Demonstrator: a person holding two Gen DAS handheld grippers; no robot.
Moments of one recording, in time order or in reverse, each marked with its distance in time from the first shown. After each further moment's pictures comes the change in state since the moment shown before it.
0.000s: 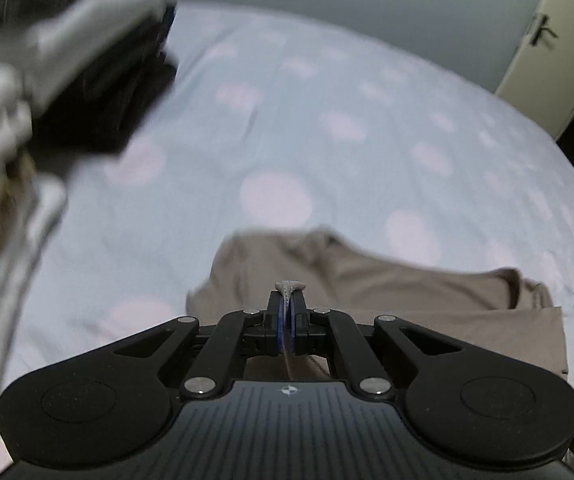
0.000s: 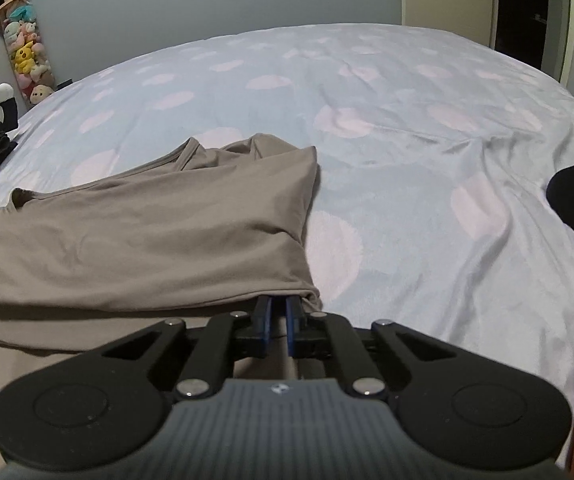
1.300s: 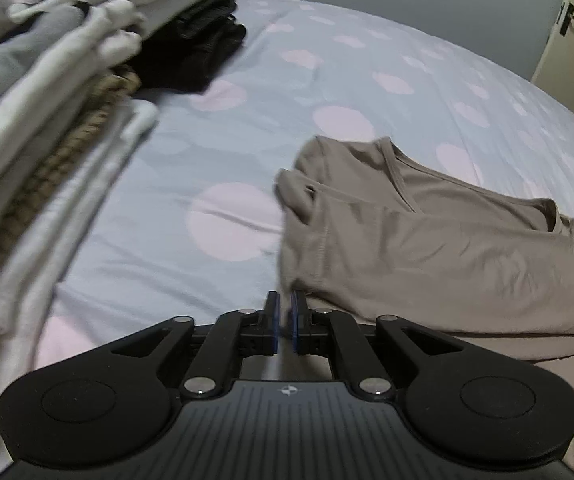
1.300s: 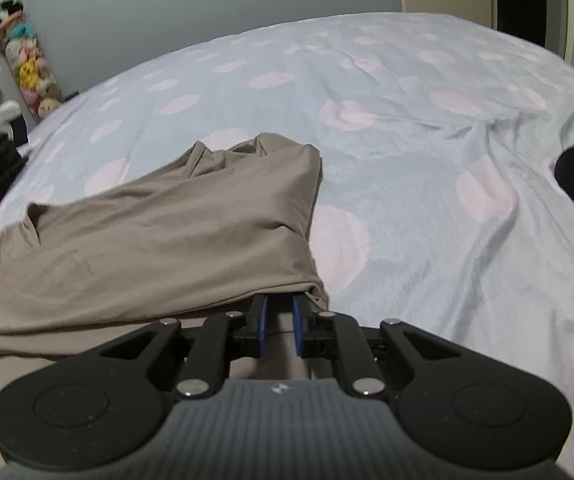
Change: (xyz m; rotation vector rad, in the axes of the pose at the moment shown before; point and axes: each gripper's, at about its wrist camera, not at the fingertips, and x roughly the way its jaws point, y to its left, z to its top) left arm -0.055 0.028 -0.087 0.009 -0.030 0.136; right arm -0.010 -0.016 0.001 0.092 0.025 0.085
